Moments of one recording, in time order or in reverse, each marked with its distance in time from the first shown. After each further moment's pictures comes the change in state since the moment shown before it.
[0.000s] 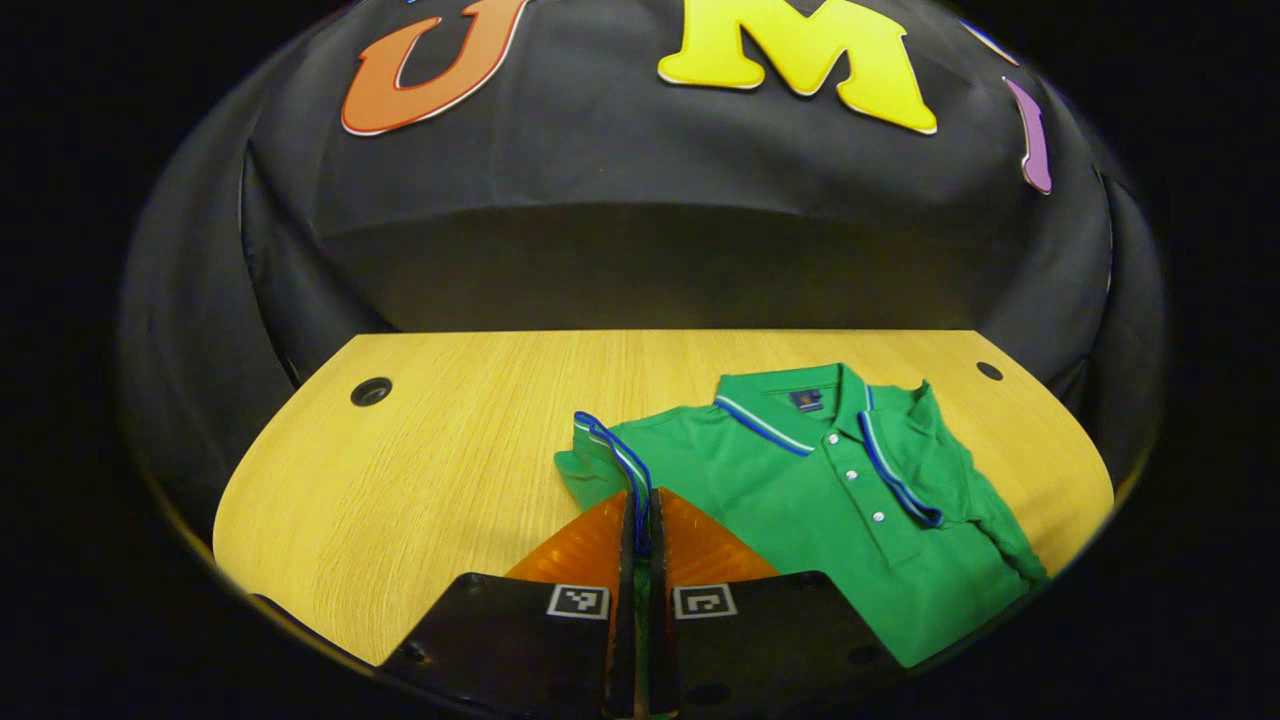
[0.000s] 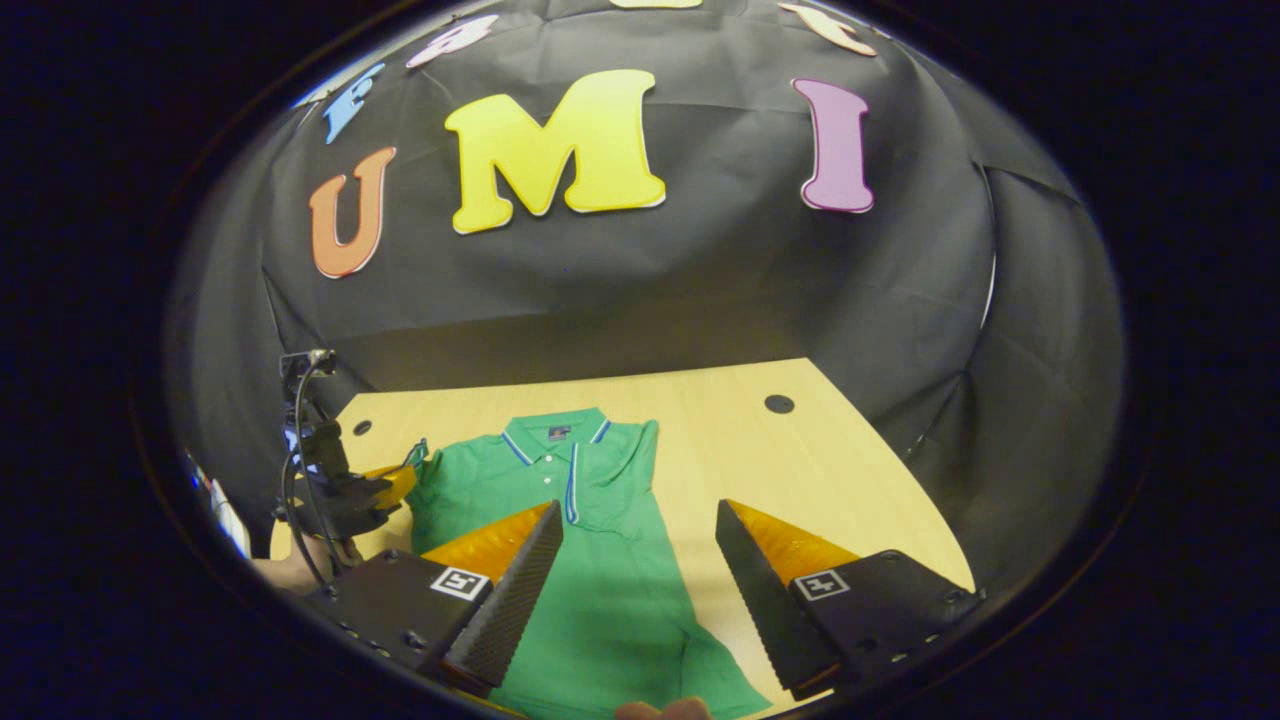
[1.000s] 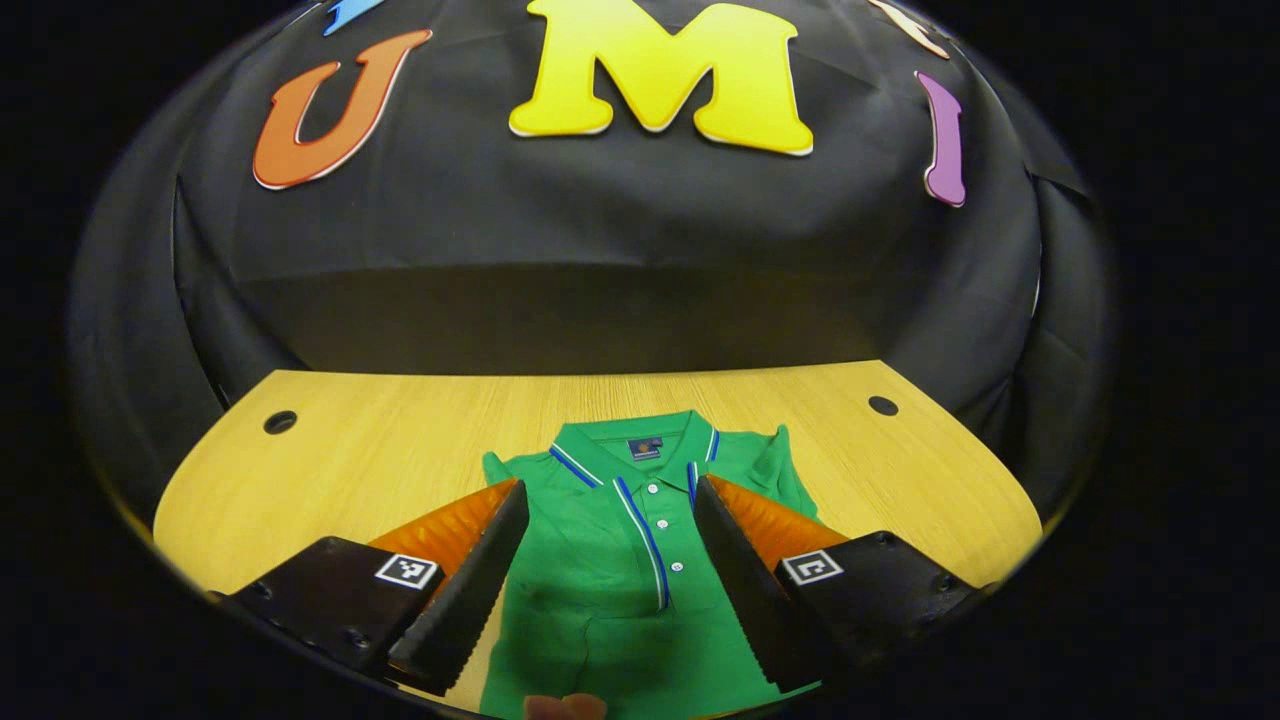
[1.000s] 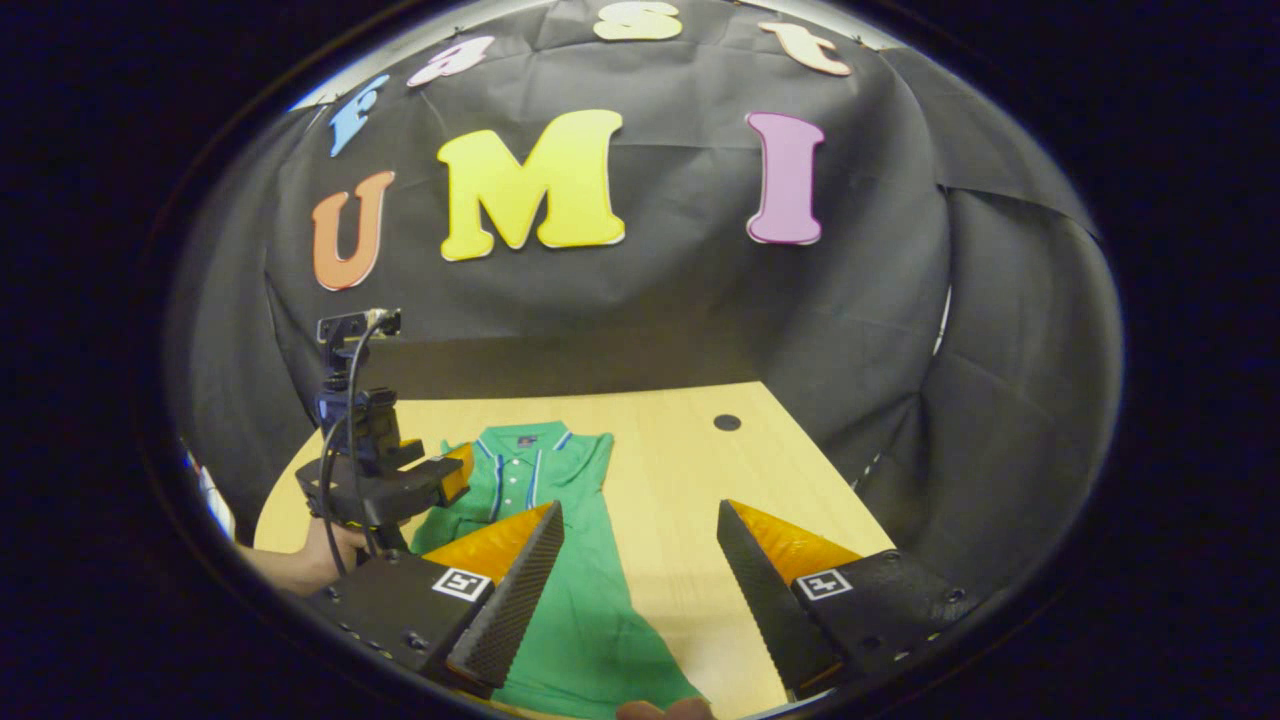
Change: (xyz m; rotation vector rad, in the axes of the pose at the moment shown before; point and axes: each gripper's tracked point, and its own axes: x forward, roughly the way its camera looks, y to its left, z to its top) left arm -0.039 -0.105 0.047 0.001 -0.112 -0.017; right arm -0.061 -0.037 0.006 -0.044 -0.112 -0.012
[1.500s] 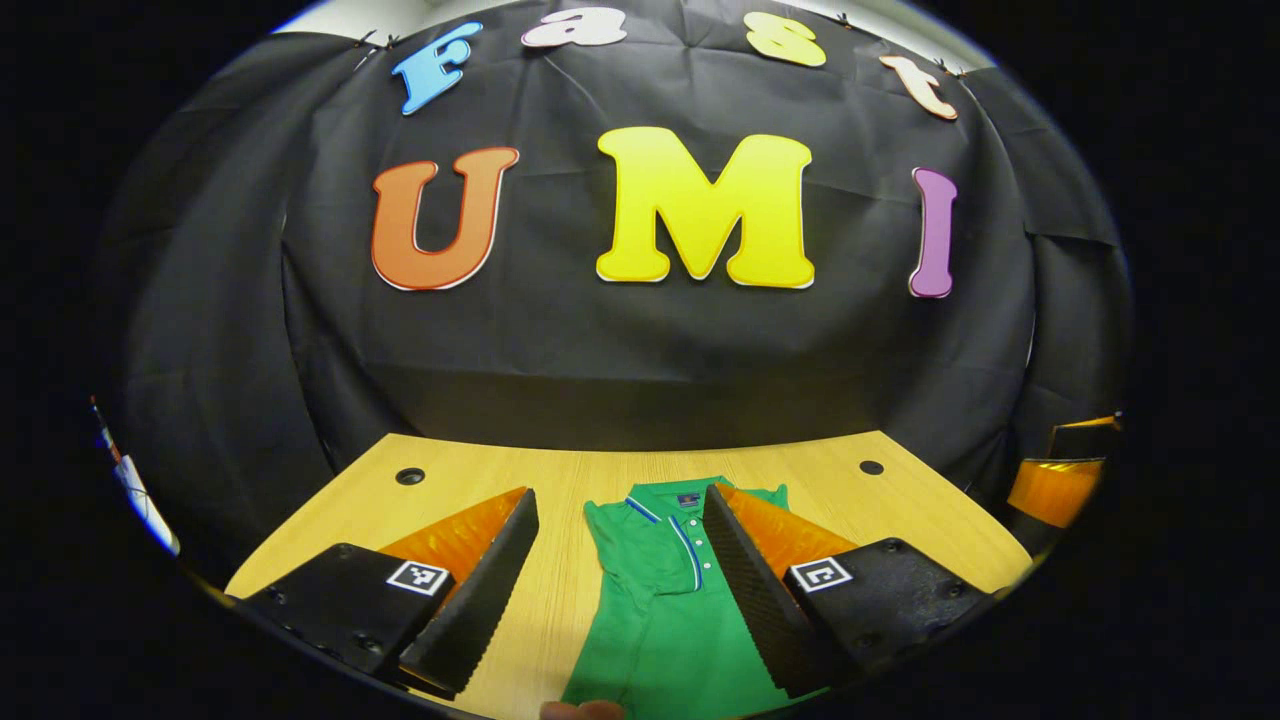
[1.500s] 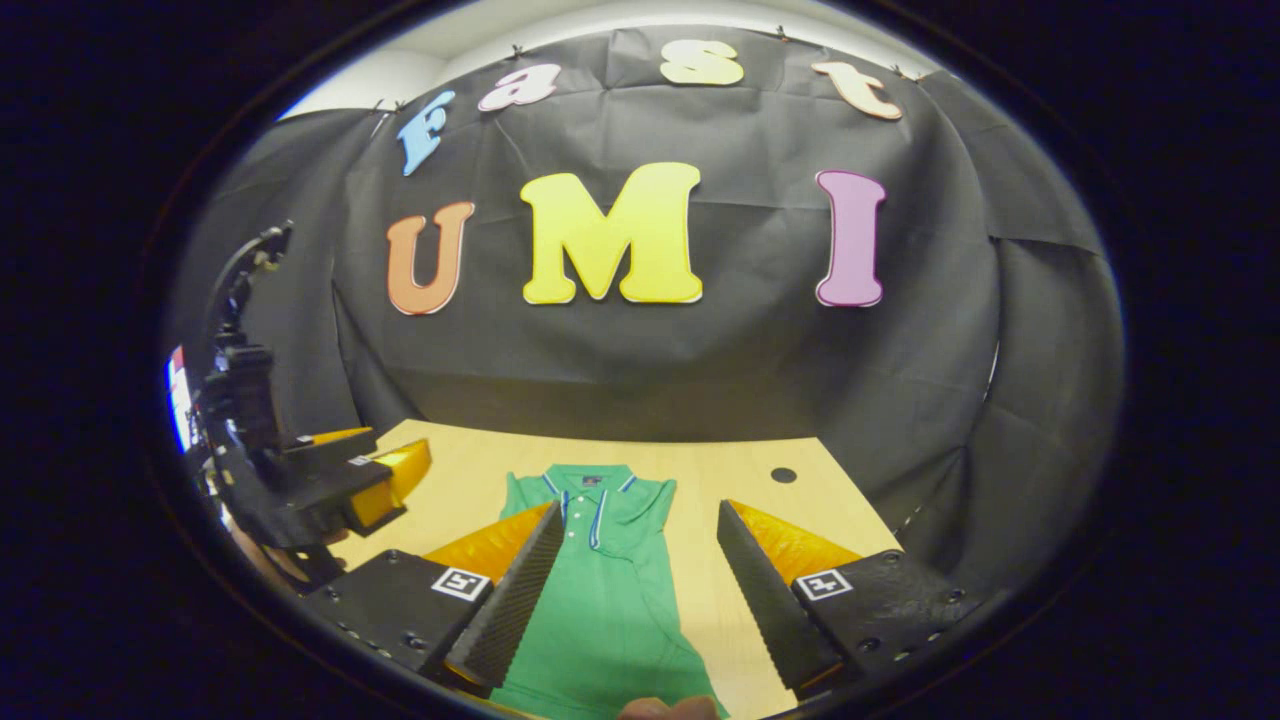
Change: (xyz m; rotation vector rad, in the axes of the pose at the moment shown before) left arm -0.173 0.037 0.060 -0.004 -0.169 0.089; right arm -0.031 0.046 0.011 -0.072 -0.115 0.132
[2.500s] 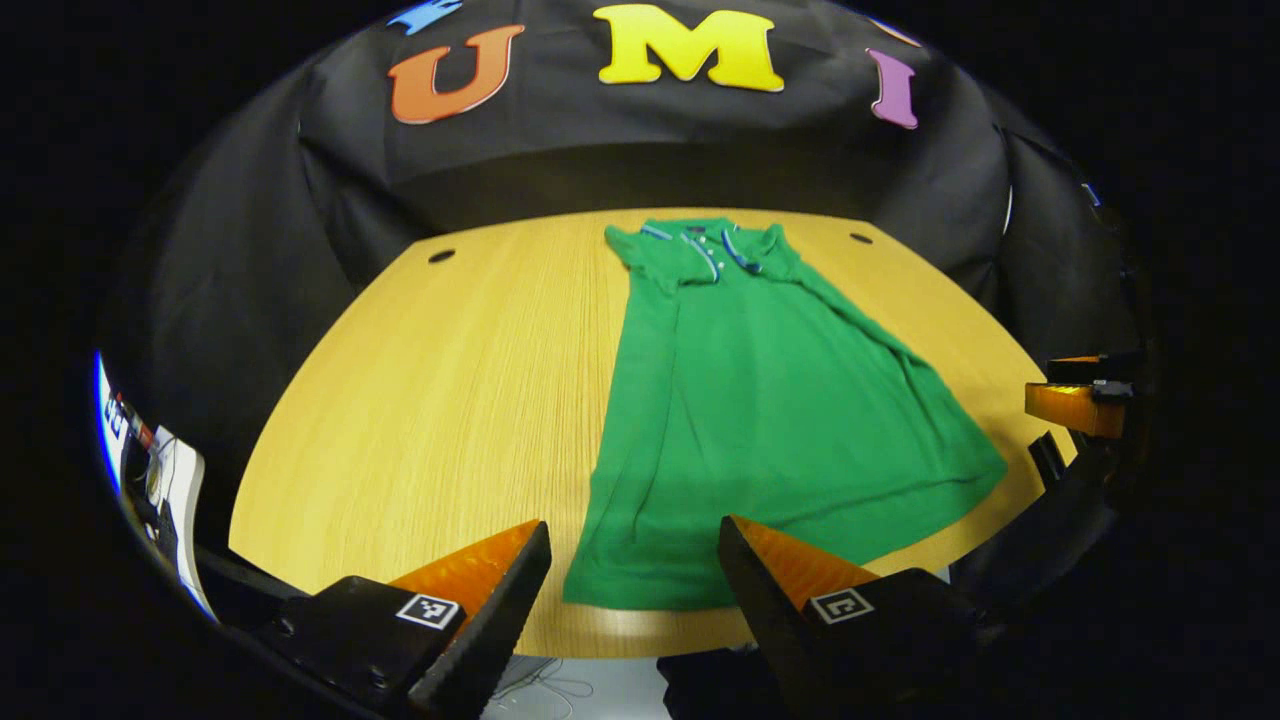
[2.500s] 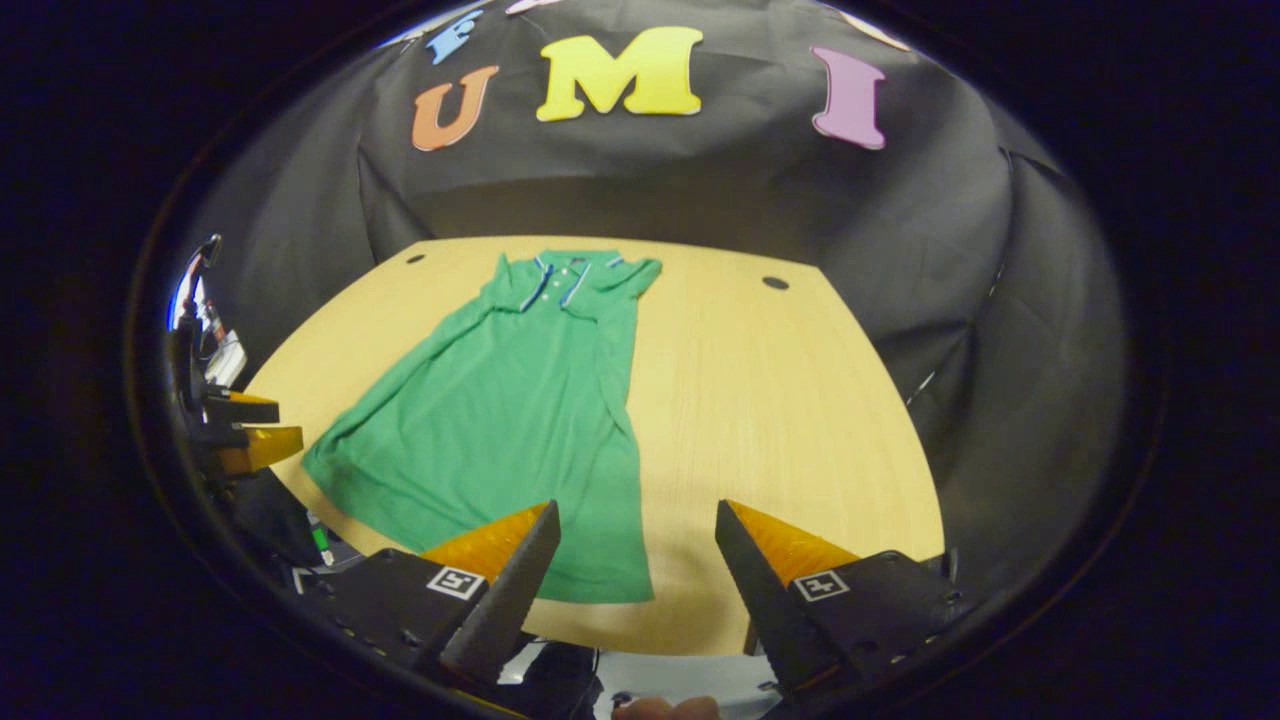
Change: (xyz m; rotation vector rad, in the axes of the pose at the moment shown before) left arm -0.177 0.027 -0.268 0.049 0.646 -0.027; right arm -0.066 -0.088 -0.253 -0.082 0.500 0.039
